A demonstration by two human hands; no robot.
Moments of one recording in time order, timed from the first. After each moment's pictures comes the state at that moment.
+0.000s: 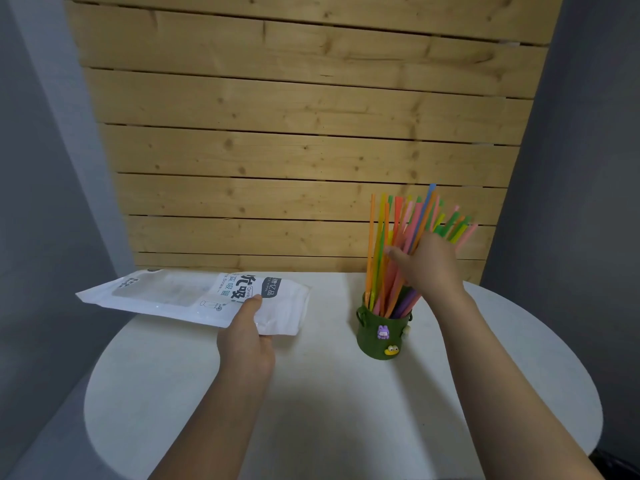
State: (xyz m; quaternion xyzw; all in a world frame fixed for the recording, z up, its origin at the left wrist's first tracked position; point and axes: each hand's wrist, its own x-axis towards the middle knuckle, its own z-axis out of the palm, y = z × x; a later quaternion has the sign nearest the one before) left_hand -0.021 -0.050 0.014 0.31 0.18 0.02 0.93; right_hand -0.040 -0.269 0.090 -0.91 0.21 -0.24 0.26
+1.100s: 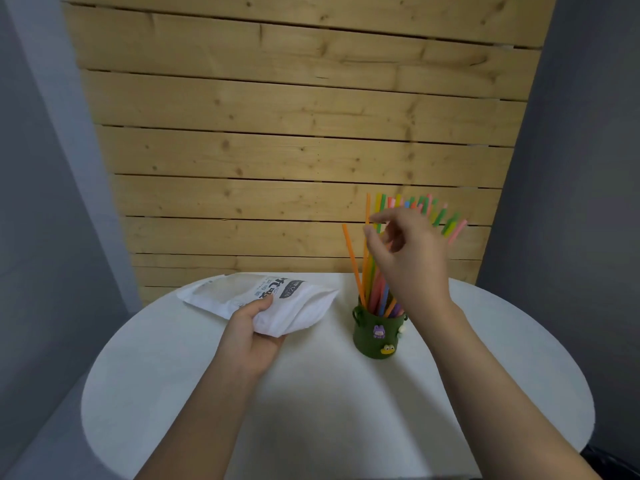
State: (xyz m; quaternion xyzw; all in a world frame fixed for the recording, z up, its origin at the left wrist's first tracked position) left_hand -0.026 -0.041 0.026 0.33 0.09 -0.20 0.92; right_hand -0.074 -0.226 0.107 -0.83 0.00 -0.48 0.28
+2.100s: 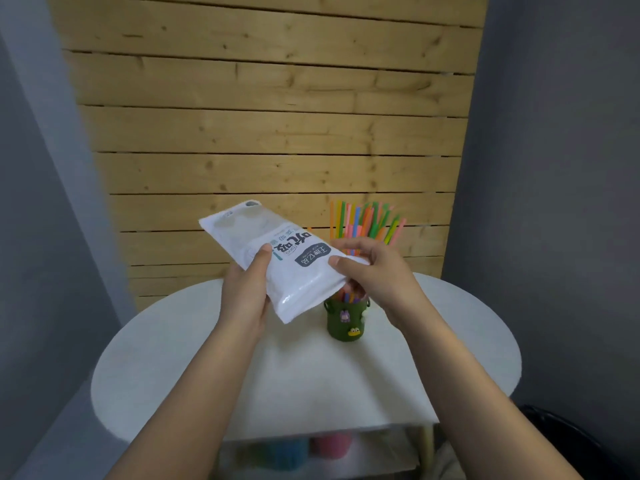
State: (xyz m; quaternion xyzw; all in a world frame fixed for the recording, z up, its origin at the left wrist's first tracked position) left_hand -0.083 -0.065 0.098 0.54 -0.03 -0.03 0.84; right_hand -0.149 -0.219 0.124 -0.77 0.05 -0.18 0.61
